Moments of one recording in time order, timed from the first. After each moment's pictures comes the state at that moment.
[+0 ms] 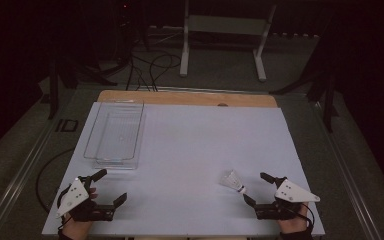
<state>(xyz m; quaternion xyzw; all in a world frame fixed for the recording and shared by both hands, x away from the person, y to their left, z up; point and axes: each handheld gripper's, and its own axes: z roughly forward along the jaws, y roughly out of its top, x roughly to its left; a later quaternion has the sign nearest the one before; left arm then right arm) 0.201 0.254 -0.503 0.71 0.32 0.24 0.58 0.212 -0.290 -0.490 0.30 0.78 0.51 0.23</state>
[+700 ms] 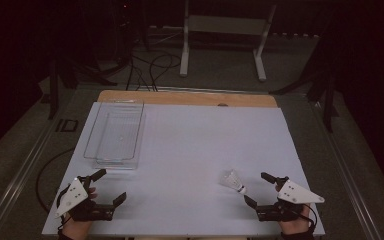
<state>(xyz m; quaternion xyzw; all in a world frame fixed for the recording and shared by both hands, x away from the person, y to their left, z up) 0.202 0.255 -0.503 0.71 0.32 0.24 0.58 0.207 -0.289 -0.476 0.29 0.78 0.51 0.22</state>
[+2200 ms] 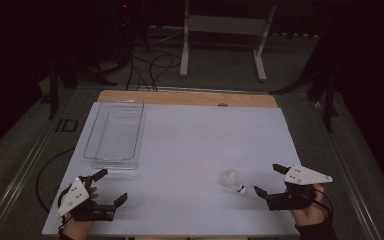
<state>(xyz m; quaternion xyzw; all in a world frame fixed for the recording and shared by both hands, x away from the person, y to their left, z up) 0.202 0.253 -0.502 0.71 0.31 0.24 0.58 0.225 -0.299 -0.427 0.32 0.83 0.41 0.21</state>
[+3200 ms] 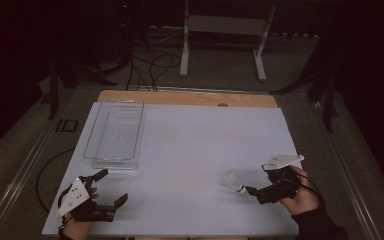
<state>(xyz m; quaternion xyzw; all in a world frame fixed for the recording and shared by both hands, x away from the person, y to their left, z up) 0.201 0.252 -0.502 0.72 0.31 0.24 0.58 0.258 -0.274 -0.431 0.34 0.88 0.31 0.12</state>
